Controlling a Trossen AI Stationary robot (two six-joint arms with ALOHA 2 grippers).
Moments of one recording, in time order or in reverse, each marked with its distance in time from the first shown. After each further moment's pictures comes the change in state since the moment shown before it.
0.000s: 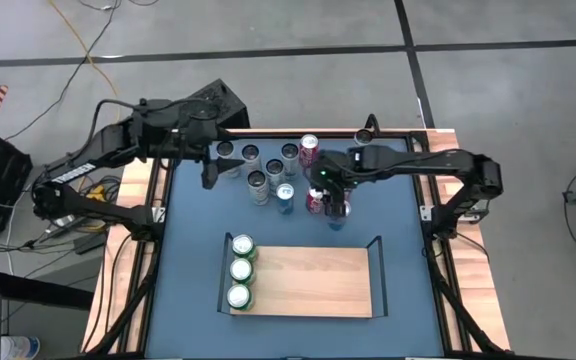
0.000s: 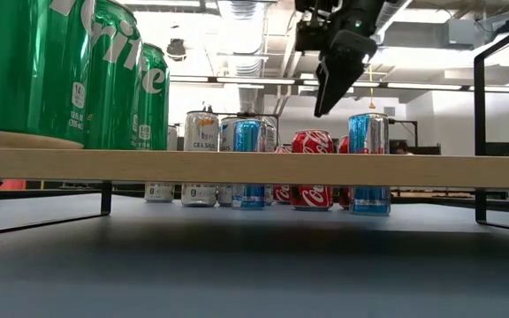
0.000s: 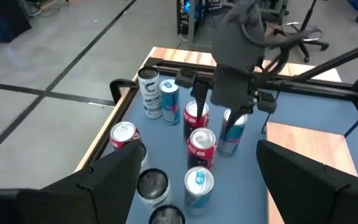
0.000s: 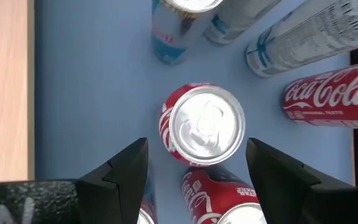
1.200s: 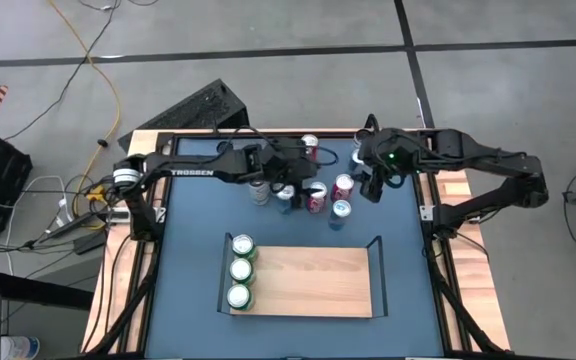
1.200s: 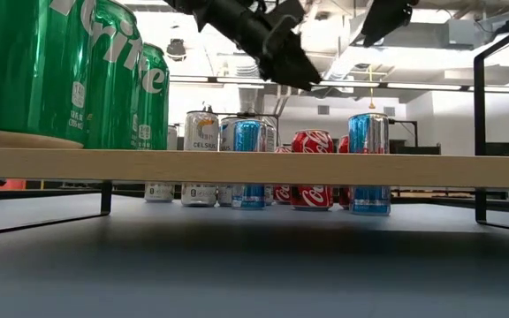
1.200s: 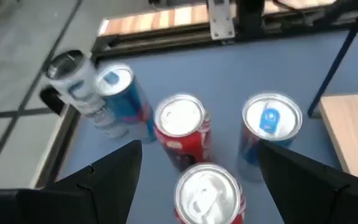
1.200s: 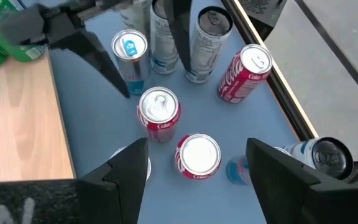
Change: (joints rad) left arm -0.091 0.677 0.002 0.546 -0.020 0.215; right arm 0.022 -0.392 0.045 -0.187 0.135 0.320
